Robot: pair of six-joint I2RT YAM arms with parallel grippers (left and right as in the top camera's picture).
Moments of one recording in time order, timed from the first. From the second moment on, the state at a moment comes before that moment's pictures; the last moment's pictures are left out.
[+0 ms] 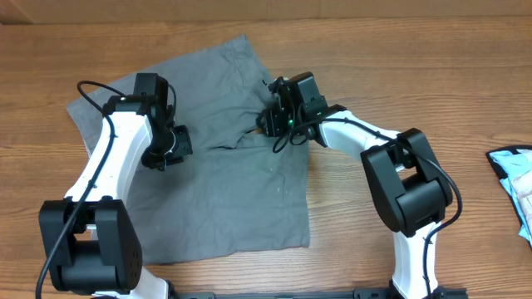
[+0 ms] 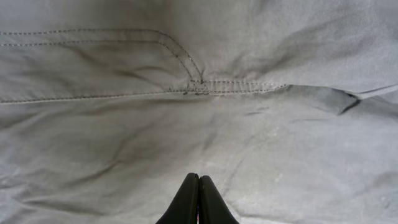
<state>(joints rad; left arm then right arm) -0.01 1.74 1.28 -1.05 0.07 -0.28 0.45 2.16 1.35 -0.10 -0.37 0.27</state>
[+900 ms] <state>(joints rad) -0.01 1.74 1.28 -1.03 0.08 -0.28 0.30 2.08 1.70 -0.50 -0.36 0.22</state>
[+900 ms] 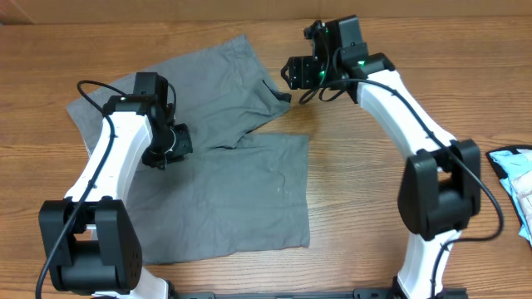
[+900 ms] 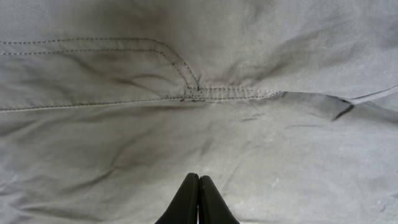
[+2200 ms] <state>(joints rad) -0.01 1.74 1.28 -1.03 0.08 -0.28 0.42 2.28 1.70 -0.44 -0.39 0.15</state>
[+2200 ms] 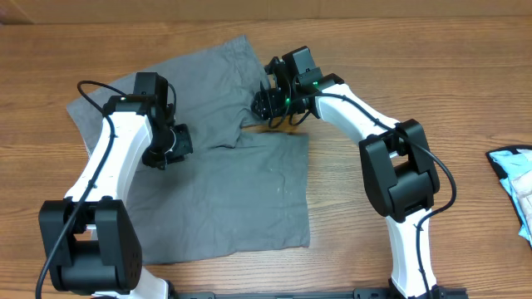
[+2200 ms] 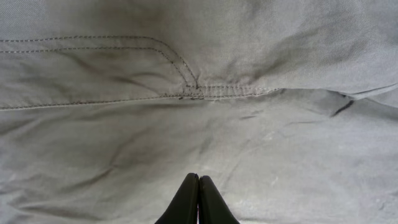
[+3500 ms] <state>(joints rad) -0.01 1.74 1.28 -1.02 0.09 -0.28 0.42 2.27 1.74 -0.48 -0.35 0.07</state>
